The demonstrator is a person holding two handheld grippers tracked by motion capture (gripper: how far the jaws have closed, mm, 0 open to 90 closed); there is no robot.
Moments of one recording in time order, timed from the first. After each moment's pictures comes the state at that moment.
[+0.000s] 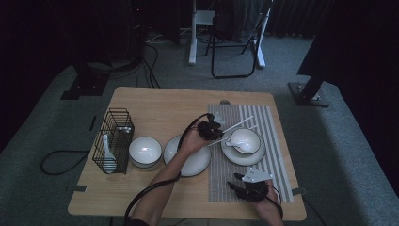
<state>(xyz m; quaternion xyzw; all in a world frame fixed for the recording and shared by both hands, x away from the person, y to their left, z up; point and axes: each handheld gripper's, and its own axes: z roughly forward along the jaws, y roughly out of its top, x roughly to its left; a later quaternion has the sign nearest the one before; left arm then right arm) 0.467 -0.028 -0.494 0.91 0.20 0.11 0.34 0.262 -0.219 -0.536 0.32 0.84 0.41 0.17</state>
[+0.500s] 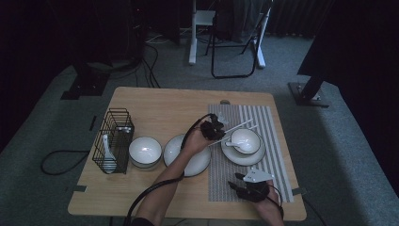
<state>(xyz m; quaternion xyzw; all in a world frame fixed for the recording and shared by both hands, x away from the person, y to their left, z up) 0.469 -0.040 -0.497 0.91 0.21 0.12 0.33 0.261 -0.221 -0.535 0.33 0.83 0.41 0.17</state>
